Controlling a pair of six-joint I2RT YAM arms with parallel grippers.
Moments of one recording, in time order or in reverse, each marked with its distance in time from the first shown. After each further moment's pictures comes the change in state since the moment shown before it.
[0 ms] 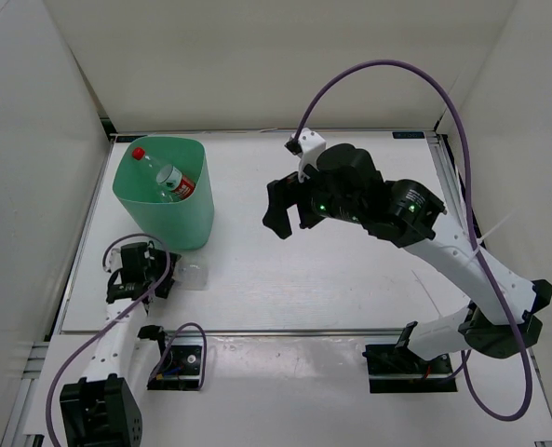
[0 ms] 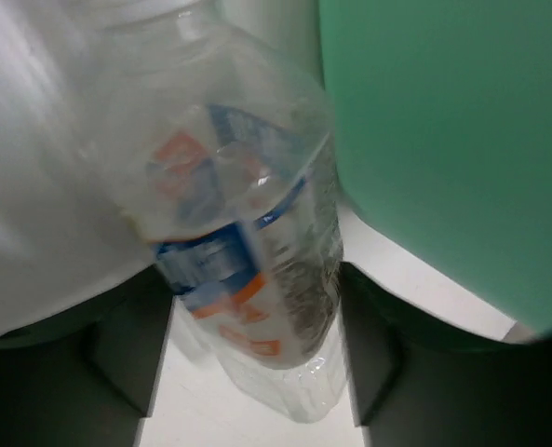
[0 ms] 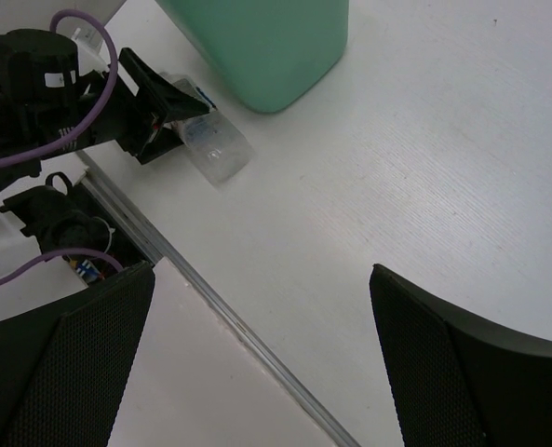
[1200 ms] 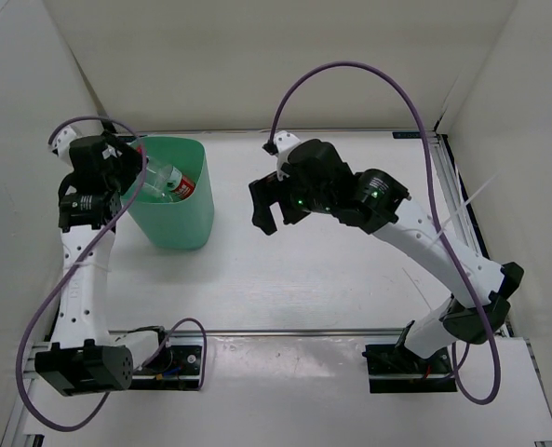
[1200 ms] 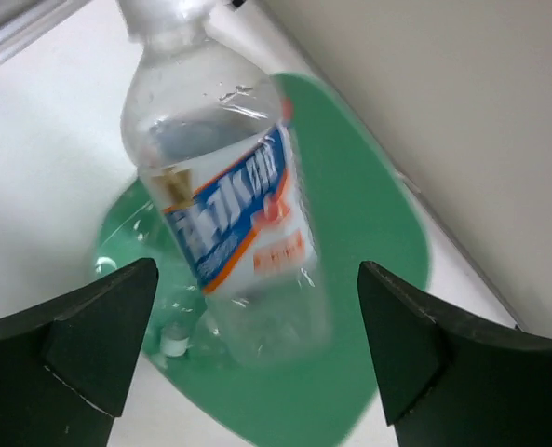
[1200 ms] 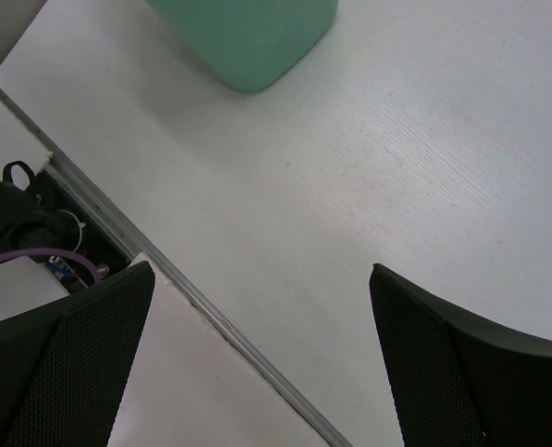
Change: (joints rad) left arm 0.013 0.375 1.021 -0.256 -0.183 0.441; right arm -0.025 0.137 0.044 -0.010 -0.025 -0.023
